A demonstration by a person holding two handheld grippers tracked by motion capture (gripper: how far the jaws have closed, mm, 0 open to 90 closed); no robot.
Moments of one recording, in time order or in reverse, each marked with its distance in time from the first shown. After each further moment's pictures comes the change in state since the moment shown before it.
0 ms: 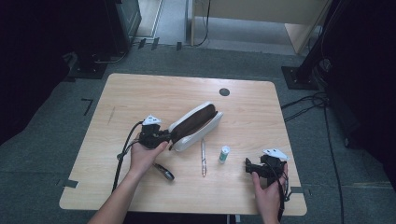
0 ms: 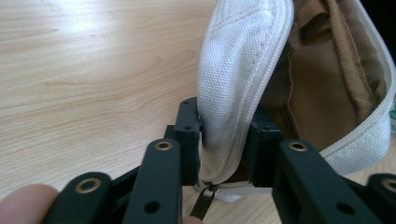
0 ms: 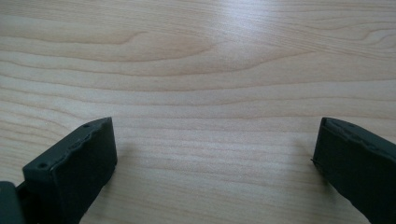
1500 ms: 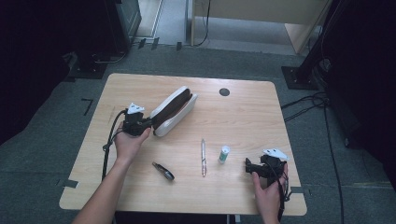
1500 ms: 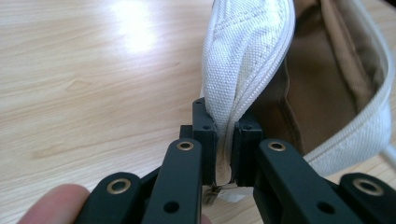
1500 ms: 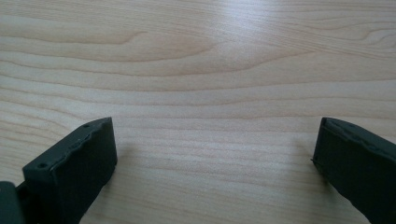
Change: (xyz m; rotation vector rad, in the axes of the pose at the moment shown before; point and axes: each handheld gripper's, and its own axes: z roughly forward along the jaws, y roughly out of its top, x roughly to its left) left arm 0.051 0.021 -0.019 -0.060 0.191 0.013; right arm 0.000 0.000 0.000 -0.001 0.001 -0.001
